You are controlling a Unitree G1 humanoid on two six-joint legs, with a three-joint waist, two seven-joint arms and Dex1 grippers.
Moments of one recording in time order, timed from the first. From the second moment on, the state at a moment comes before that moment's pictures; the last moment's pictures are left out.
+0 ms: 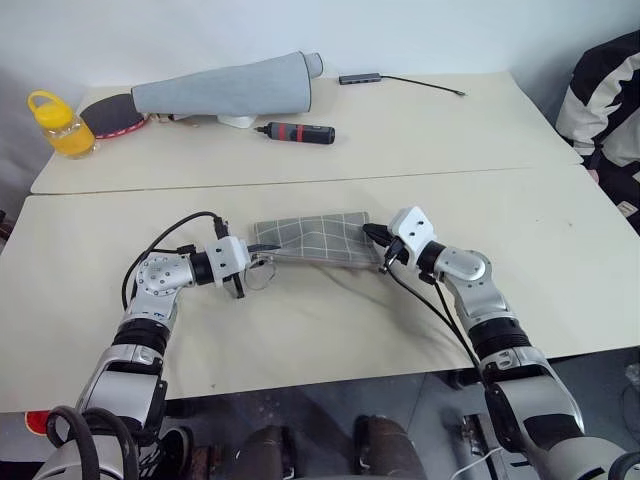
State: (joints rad) left arm -0.69 0.50 -0.05 0.85 -0.06 -0.71 -0.95; right arm -0.71 -0.34 0.06 0.63 0.06 -0.26 0.78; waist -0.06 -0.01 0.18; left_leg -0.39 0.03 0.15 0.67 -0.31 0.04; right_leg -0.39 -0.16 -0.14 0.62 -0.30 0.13
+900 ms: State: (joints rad) left arm -0.37 0.42 -0.10 -0.13 0.01 0.20 -0.59; right arm -0.55 -0.52 0.26 0.16 -0.32 -0.43 0.63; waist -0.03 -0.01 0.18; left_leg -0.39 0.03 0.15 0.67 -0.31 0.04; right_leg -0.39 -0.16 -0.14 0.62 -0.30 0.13
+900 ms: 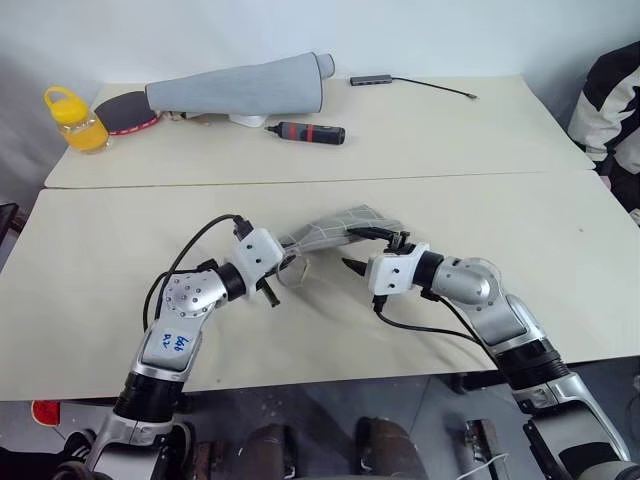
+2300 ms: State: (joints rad) left arm -0.31 0.48 -0.07 -0.09 -0.03 -0.06 -0.62; right arm -0.61 -0.55 0.25 0.40 -0.18 -0.60 0.64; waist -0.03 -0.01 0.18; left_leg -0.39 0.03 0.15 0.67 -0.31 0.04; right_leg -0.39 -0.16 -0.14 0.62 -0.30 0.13
